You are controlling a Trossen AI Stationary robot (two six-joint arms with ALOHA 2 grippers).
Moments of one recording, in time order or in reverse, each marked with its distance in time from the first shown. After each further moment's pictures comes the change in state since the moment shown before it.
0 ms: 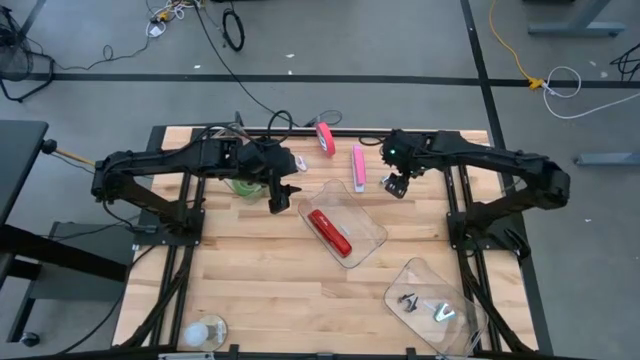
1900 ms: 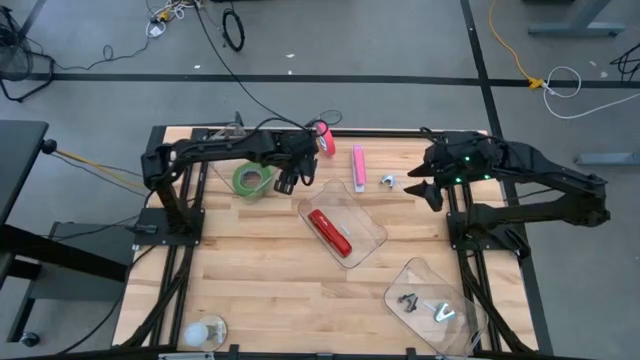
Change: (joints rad) left arm 0.238 0.393 0.000 -0.005 -0.093 0.781; right arm 0.172 -0.489 0.000 0.096 -0.263 0.168
